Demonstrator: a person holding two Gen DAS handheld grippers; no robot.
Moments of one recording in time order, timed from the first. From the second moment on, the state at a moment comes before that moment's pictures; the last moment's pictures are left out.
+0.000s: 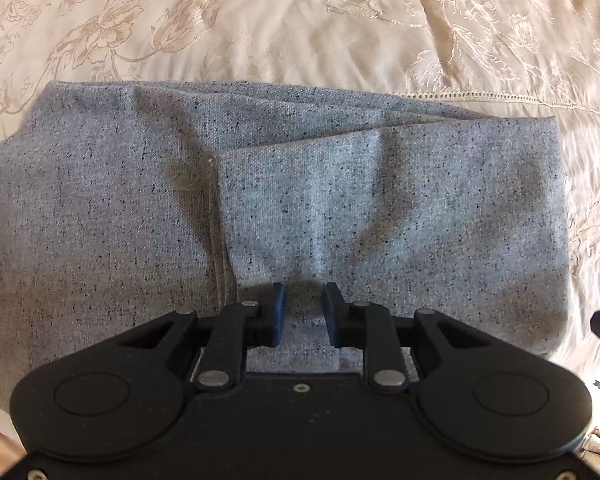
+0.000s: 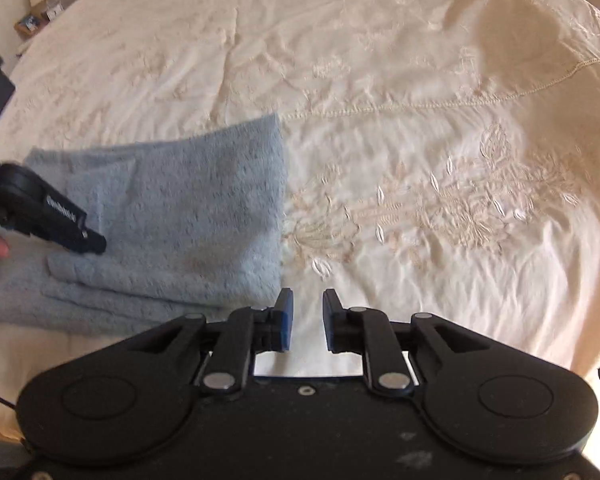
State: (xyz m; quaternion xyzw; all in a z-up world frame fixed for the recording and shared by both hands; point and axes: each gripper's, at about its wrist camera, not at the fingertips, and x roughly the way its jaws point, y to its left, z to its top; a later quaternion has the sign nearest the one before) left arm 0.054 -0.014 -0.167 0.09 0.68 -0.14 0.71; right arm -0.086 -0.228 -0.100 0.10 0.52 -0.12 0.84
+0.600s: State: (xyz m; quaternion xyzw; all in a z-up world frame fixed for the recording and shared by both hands) left arm -0.004 -0.013 -0.159 0.08 0.67 -0.09 0.73; right arm -0.011 -0.223 -0.123 0.09 0.56 -0.05 0.82
